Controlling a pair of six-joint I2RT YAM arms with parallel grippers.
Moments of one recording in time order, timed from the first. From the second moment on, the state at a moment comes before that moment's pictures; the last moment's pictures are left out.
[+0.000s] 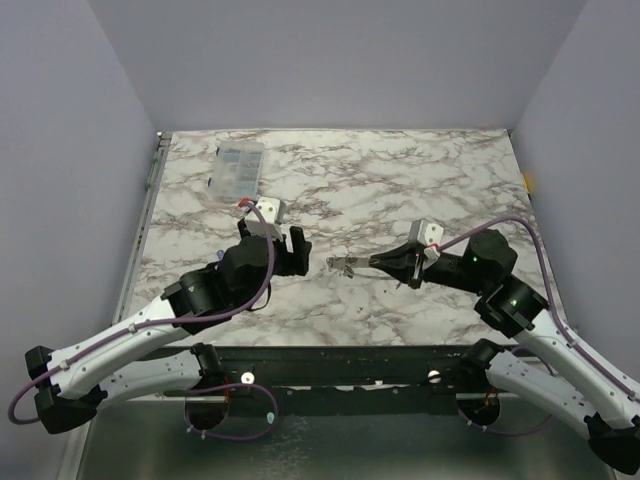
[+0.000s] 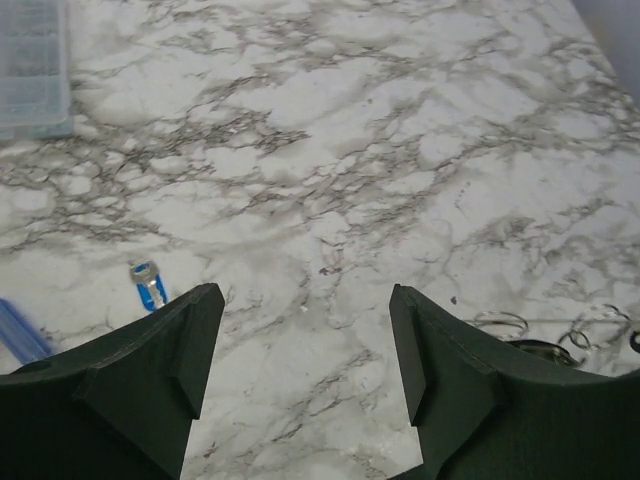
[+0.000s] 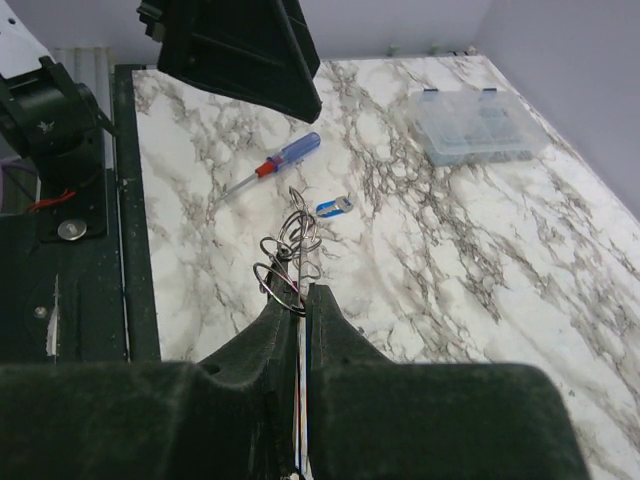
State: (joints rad) left arm -1.05 0.82 0.90 -0.40 -0.57 -0.44; right arm 0.70 0.73 0.75 -0.11 -0.56 -0.26
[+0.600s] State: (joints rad) left arm -0.64 1.23 1.07 -0.66 -0.43 -0.58; right arm 0.70 0.67 0.67 -0.09 -0.39 -0.14
